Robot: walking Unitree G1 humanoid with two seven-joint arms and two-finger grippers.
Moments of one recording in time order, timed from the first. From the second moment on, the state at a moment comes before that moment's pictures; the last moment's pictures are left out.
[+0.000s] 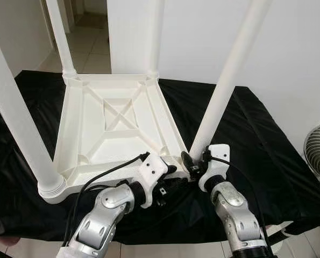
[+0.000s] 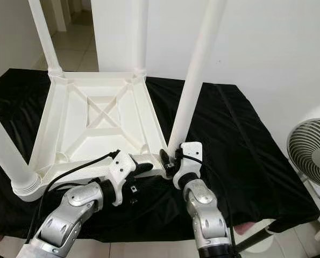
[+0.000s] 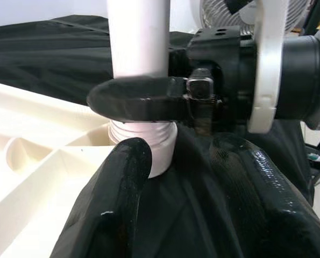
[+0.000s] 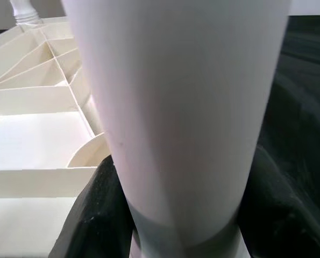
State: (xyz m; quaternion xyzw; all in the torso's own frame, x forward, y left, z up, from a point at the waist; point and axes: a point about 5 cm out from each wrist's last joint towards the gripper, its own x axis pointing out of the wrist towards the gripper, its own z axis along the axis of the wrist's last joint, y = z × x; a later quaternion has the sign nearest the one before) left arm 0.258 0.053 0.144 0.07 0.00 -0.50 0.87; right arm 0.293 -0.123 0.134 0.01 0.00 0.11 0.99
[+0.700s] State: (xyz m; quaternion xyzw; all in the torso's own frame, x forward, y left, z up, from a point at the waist) left arm 0.295 0.078 0.156 0.06 0.00 -0.36 0.93; right arm 0.293 -0.116 0.146 0.00 -0.02 0.08 1.00
